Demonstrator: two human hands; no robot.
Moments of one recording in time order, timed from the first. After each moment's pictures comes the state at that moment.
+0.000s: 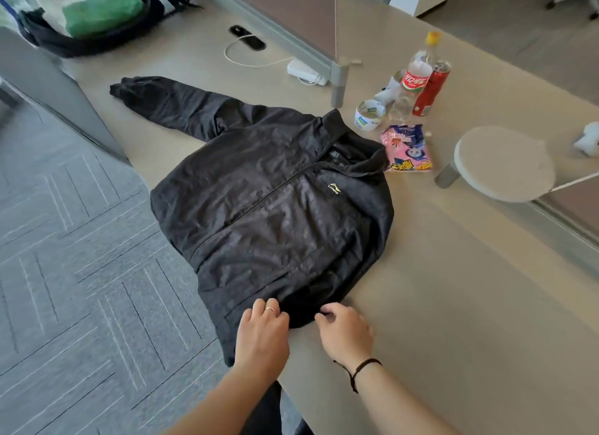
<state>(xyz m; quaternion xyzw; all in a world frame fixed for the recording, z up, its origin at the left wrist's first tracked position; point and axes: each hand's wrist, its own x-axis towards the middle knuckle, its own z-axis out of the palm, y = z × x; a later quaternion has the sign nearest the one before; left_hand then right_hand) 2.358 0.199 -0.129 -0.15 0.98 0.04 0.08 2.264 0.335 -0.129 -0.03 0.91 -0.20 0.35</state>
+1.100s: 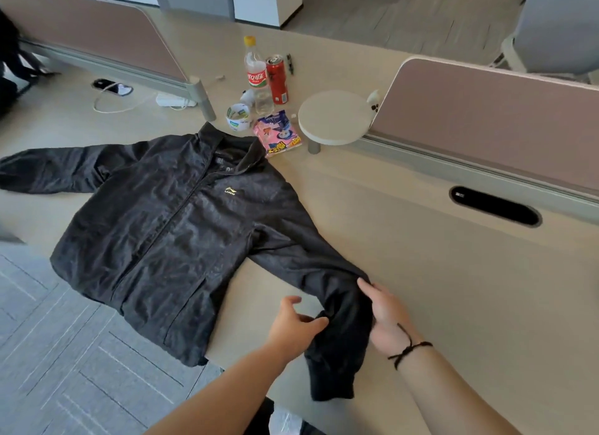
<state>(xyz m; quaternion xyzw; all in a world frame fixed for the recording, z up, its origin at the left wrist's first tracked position) 2.326 0.376 -0.087 -0.29 0.74 0.51 0.33 2.286 0.554 -0.094 0.32 0.49 -0.77 0.26</state>
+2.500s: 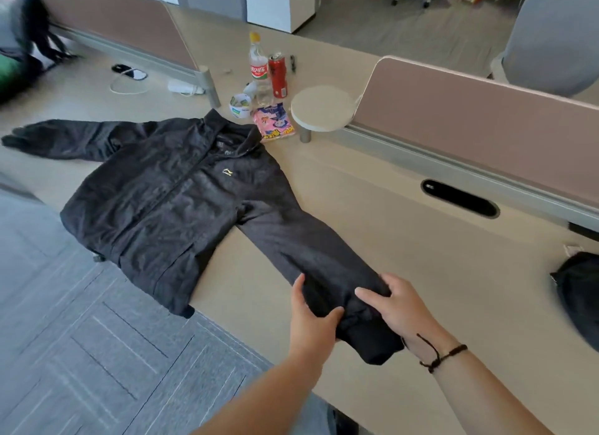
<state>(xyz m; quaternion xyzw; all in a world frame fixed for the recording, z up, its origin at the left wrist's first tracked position) 2.421 0.498 -0.050 -0.35 0.61 0.70 0.12 2.363 0.651 -0.027 0.13 0.78 -0.56 0.24</state>
